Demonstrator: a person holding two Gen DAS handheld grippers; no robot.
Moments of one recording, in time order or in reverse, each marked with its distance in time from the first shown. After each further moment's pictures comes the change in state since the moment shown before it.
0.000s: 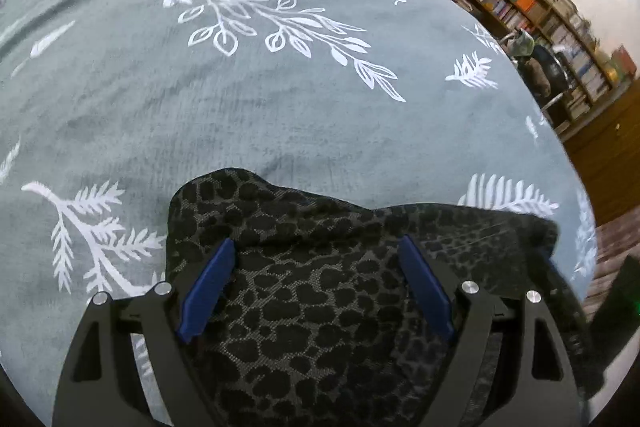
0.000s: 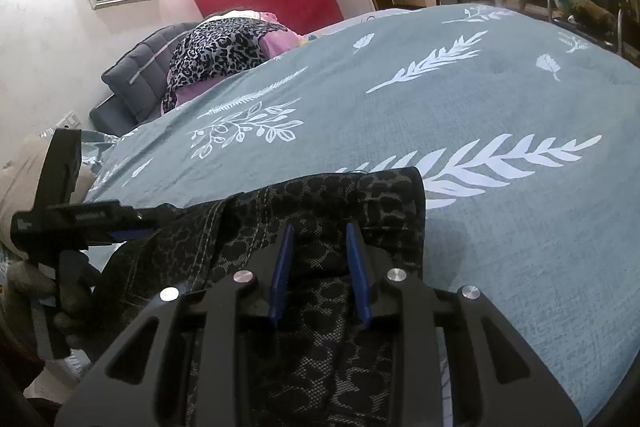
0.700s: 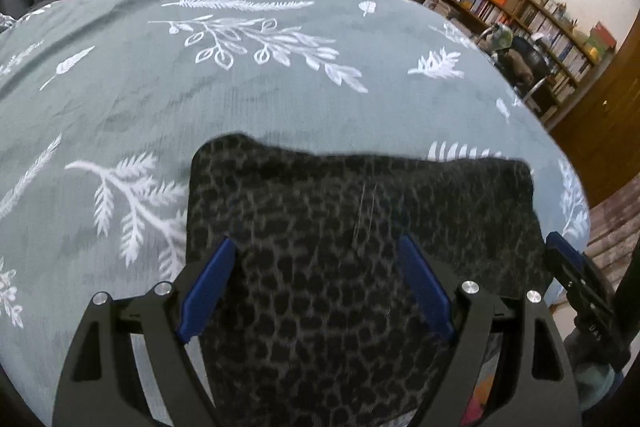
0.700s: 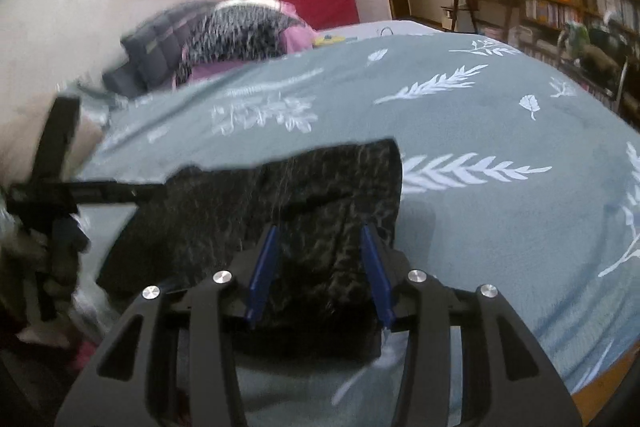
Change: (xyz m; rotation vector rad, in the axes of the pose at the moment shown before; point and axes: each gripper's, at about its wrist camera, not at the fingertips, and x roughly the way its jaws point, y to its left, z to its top) left arm -0.062 -0.019 -0.049 0.078 -0.051 0.017; right arm -0.074 0.030 -0.016 -0.181 0.042 -0.063
